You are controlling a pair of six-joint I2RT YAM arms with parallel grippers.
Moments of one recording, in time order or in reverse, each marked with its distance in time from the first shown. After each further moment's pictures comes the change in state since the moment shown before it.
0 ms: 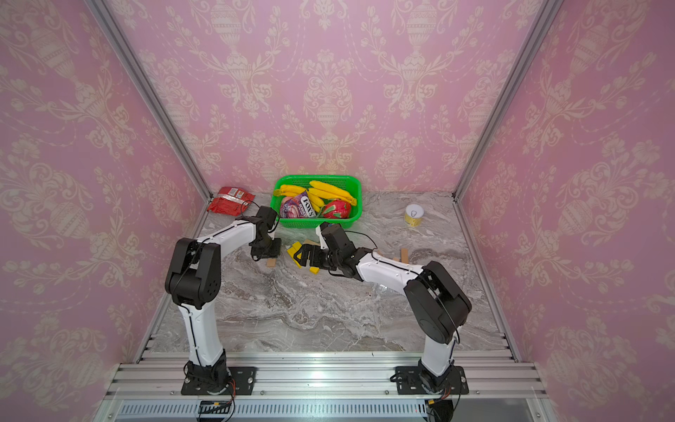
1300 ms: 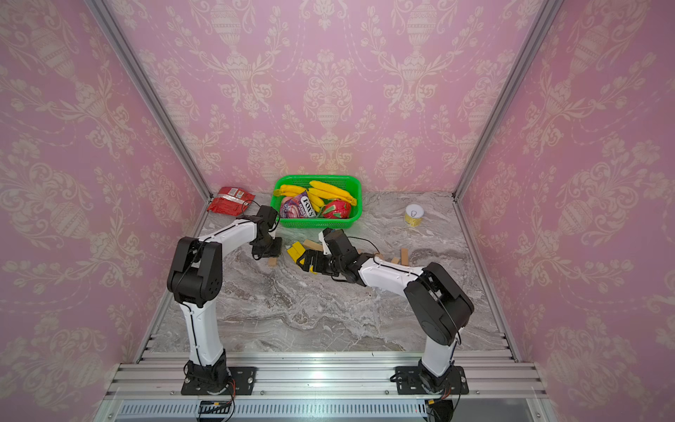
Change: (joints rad) left arm 0.001 0.021 0.024 -0.004 0.014 0.007; right arm 0.000 -0.018 -0.089 0.056 -0.014 0.023
